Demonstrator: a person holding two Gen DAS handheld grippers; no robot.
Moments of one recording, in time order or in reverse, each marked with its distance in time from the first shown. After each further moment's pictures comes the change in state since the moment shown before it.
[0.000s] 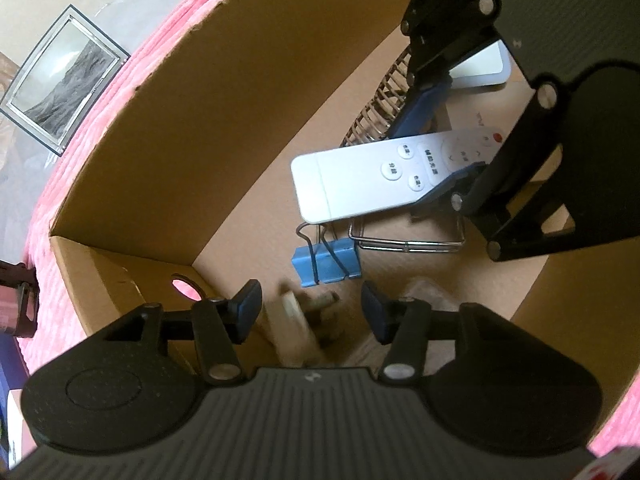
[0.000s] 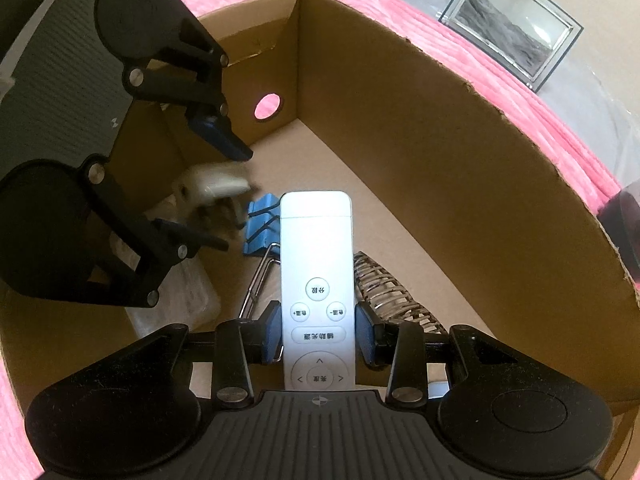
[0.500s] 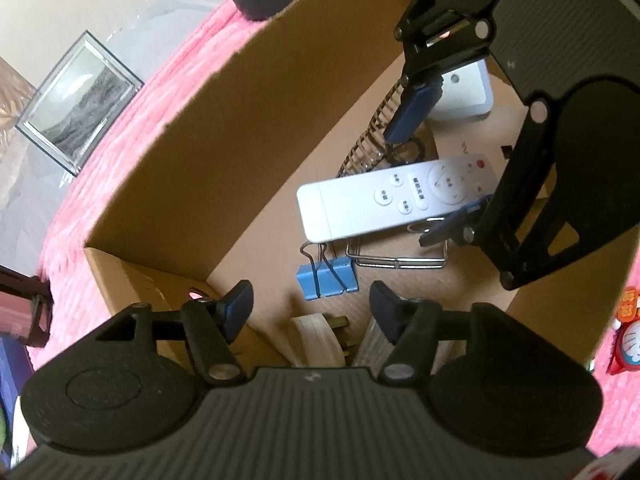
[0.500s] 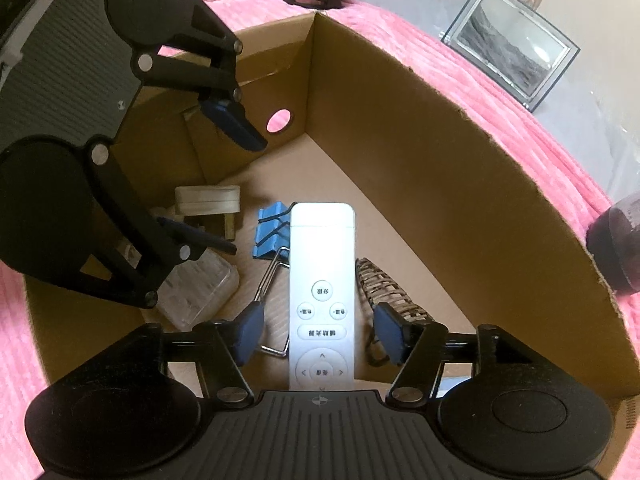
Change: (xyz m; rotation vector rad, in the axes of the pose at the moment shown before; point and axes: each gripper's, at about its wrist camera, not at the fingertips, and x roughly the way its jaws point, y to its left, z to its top) left arm -0.032 -0.006 -0.003 0.003 -0.086 0.031; right arm -0.023 0.009 -0.005 -0.029 -0.035 -0.015
